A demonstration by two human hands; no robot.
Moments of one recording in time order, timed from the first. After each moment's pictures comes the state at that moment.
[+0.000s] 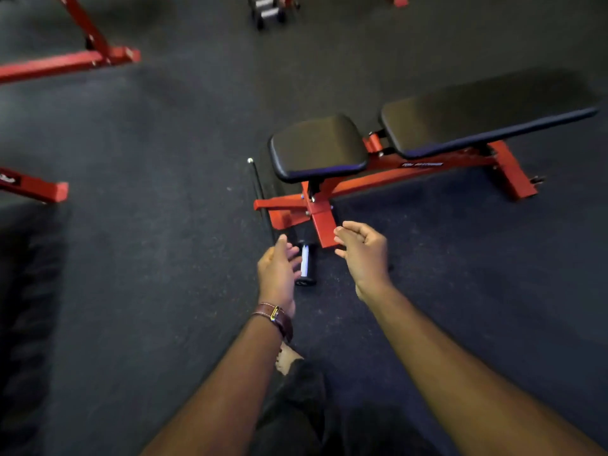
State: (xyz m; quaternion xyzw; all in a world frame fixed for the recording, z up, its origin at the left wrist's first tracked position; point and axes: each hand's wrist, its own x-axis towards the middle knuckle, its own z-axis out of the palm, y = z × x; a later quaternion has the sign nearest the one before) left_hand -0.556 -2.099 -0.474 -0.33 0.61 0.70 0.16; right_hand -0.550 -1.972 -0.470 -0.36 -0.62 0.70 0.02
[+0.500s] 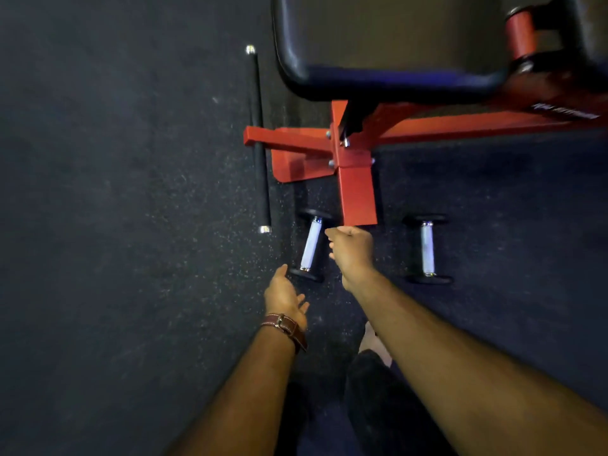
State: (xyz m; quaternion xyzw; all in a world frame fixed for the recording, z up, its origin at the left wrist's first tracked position) left_hand -0.658 -2.066 -0.880 -0.64 0.39 0.63 0.22; right_hand -0.715 -1.964 -0.907 -0.45 -0.65 0.59 -0.18
